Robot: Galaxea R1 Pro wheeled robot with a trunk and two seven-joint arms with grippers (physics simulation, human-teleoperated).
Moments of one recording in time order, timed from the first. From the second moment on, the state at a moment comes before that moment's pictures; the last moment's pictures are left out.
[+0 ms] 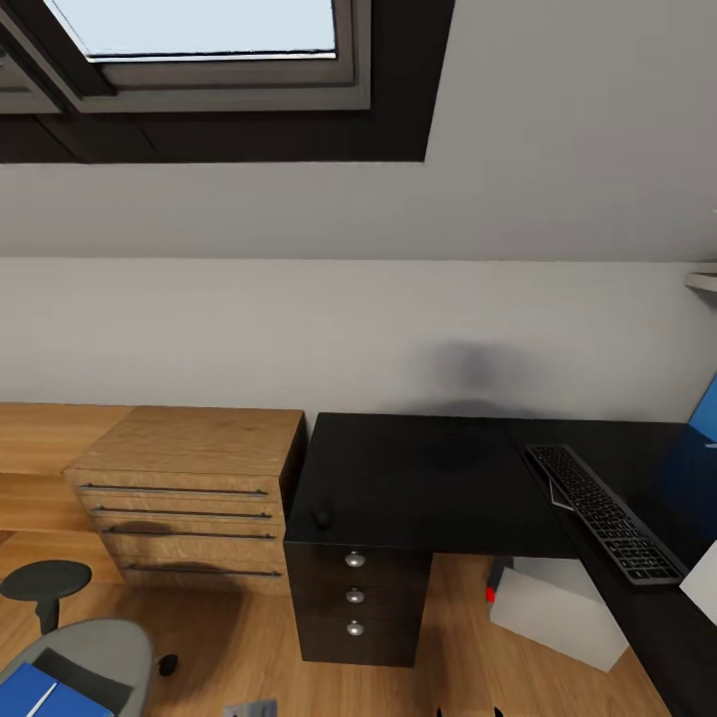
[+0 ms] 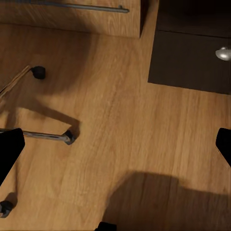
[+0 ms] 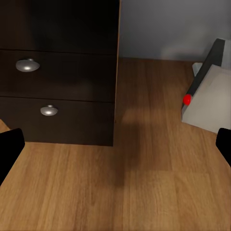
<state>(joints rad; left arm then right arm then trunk) -0.16 -0.03 -0.41 -0.56 0.37 -0.10 0.43 -0.10 0.05 0.23 -0.48 -0.06 -0.53 -0.20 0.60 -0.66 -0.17</state>
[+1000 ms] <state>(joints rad) -0.32 -0.14 -0.22 -1.47 0.38 0.81 0.43 -0.45 0.04 0.07 -1.25 -0.35 0.51 -0.46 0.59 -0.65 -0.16</state>
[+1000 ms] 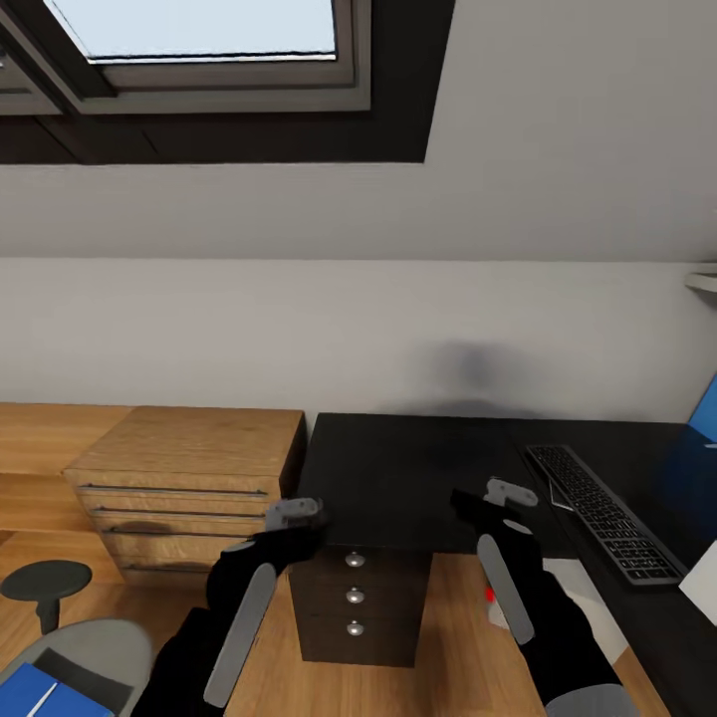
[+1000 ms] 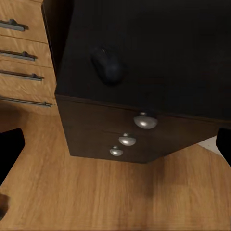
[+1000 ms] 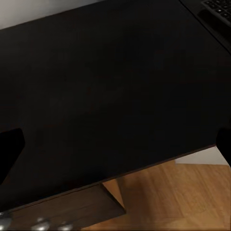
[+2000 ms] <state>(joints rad) -0.32 -0.10 -0.22 -1.46 0.38 0.82 0.44 -0.45 0.04 0.07 -1.24 -0.36 0.51 -0.46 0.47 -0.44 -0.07</state>
